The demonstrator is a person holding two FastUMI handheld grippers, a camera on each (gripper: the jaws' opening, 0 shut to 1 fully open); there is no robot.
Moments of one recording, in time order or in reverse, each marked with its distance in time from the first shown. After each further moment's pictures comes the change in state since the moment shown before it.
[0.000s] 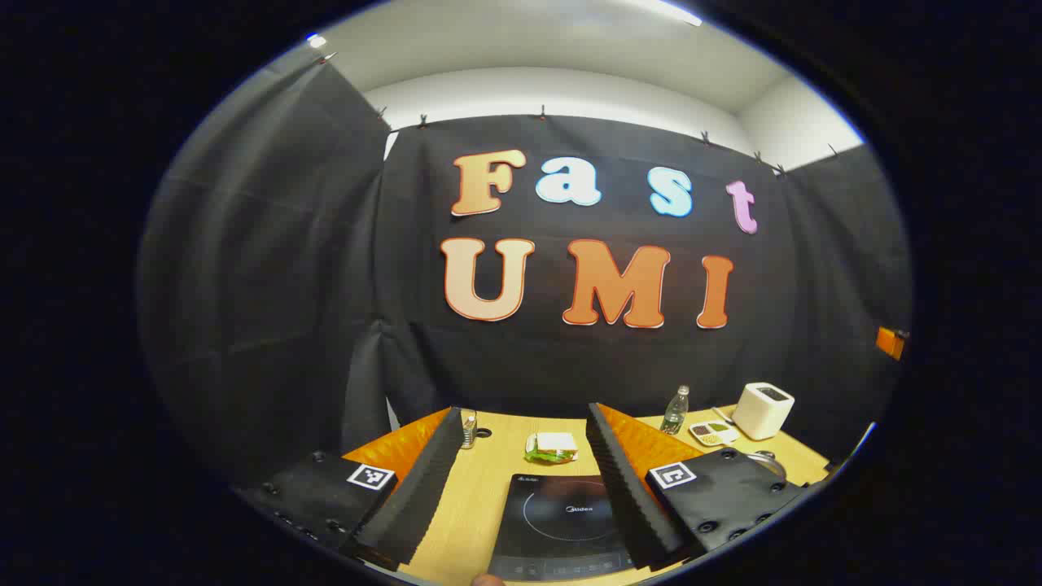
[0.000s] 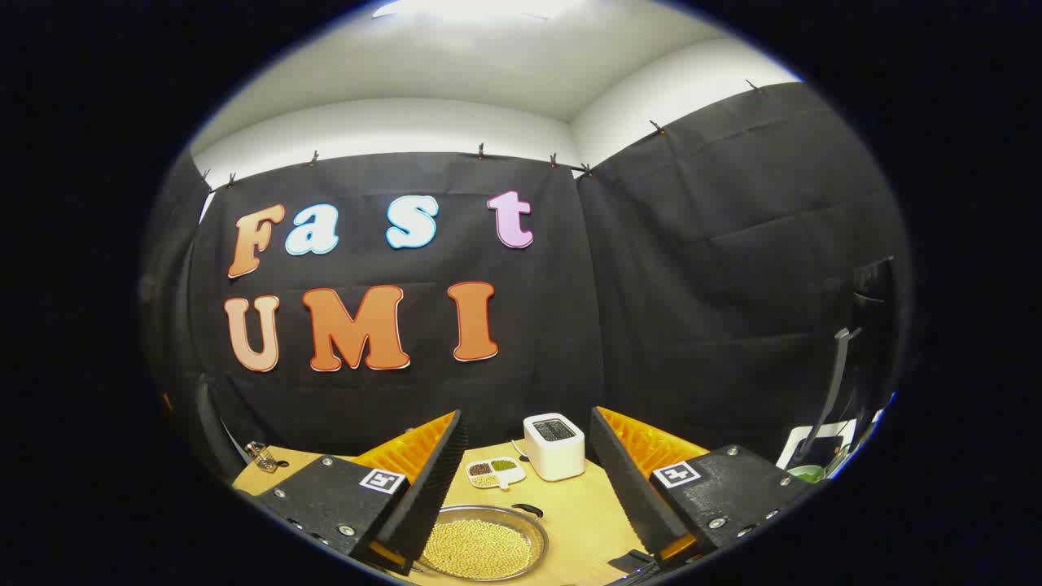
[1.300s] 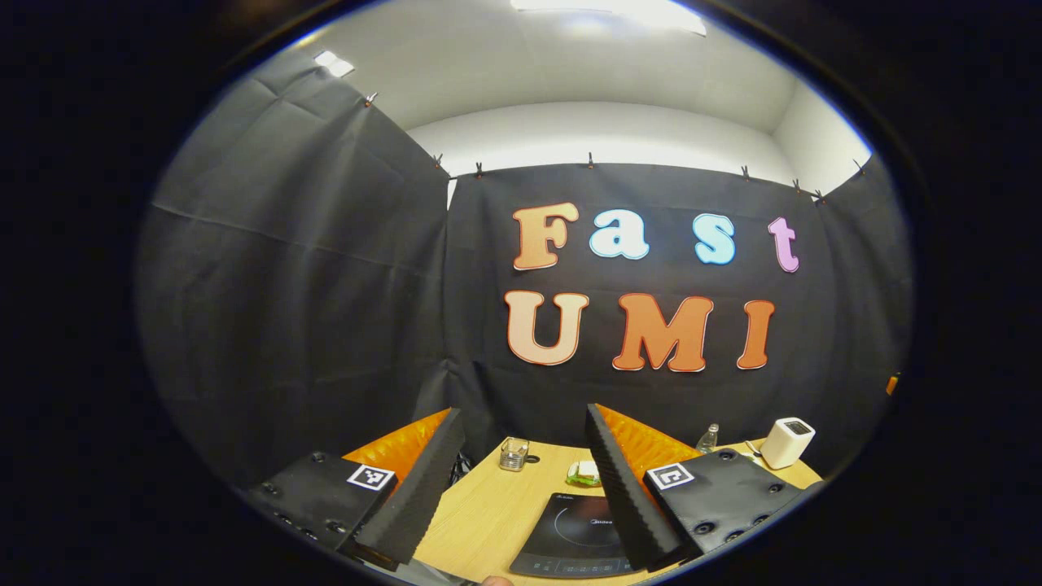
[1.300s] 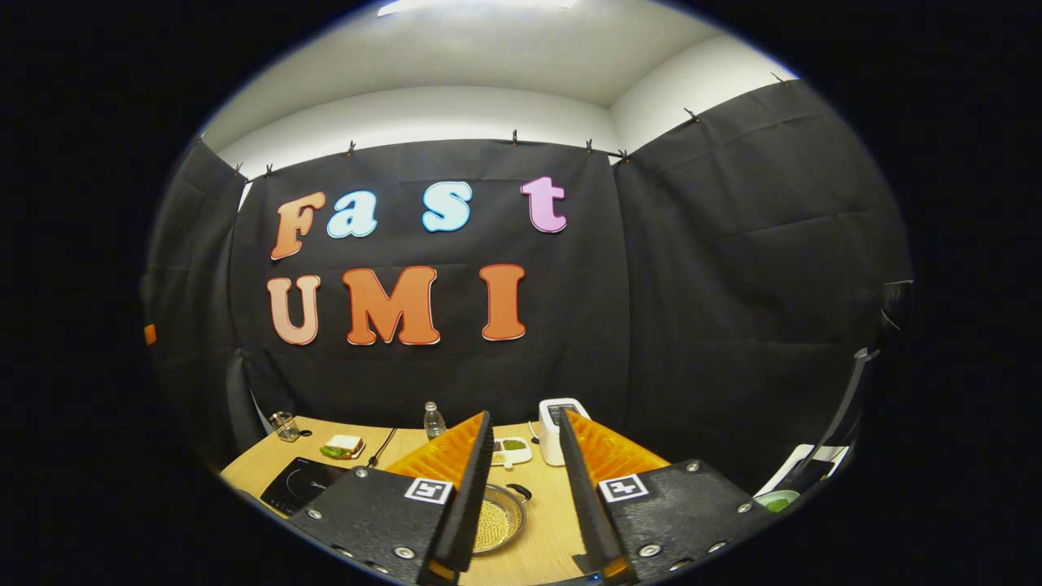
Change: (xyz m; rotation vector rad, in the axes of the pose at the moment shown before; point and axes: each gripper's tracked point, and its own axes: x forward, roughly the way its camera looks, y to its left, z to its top) left arm -0.098 0.005 0.084 0.033 -0.125 0.207; right arm -0.013 -0.041 -0.009 -0.017 0.101 0.202
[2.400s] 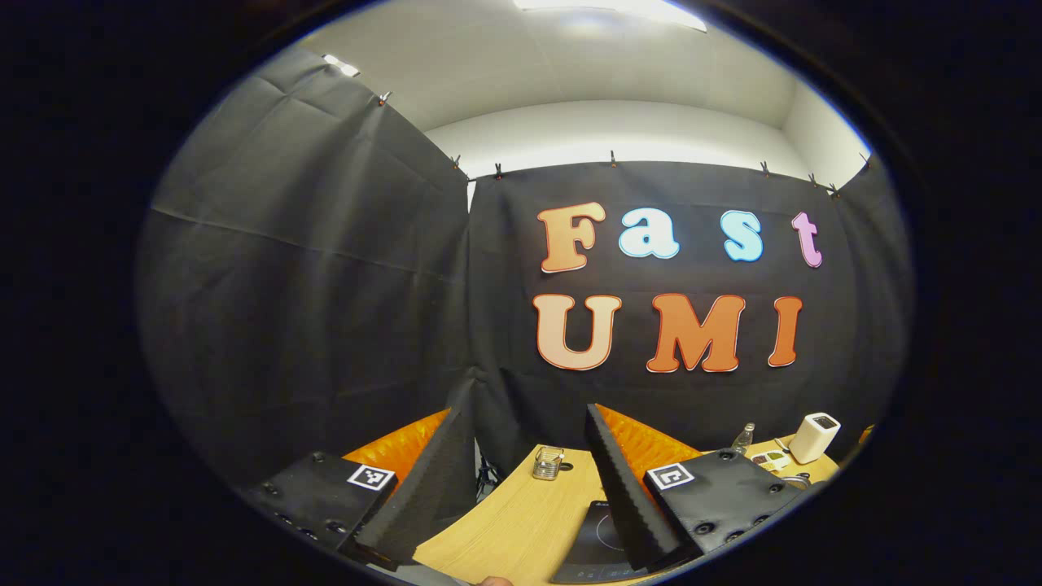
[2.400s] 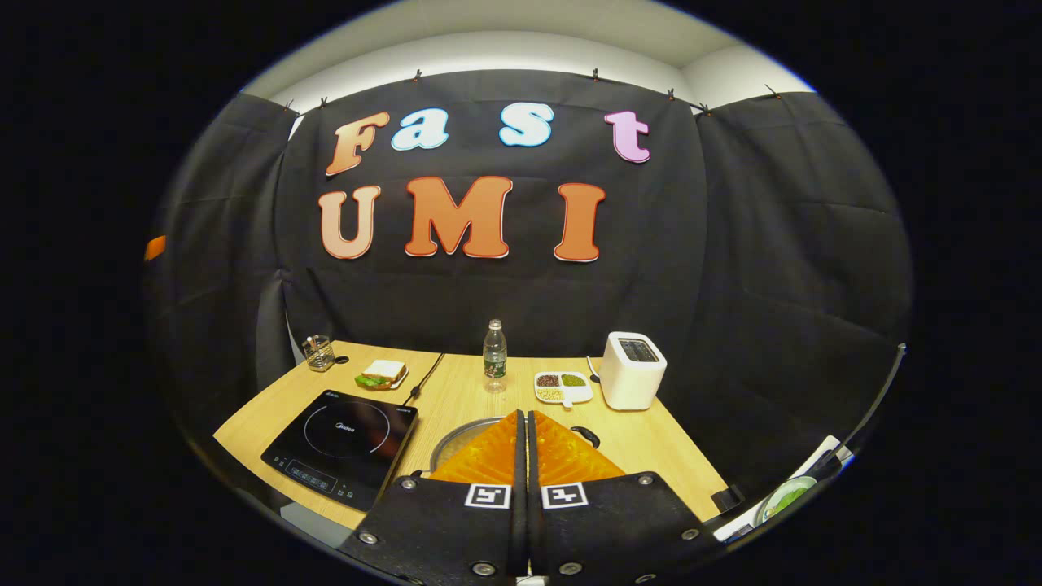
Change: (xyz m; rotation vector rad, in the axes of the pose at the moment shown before) left arm 0.044 0.072 0.002 0.041 -0.010 0.056; right arm 0.015 0.119 -0.112 -0.133 0.259 0.167
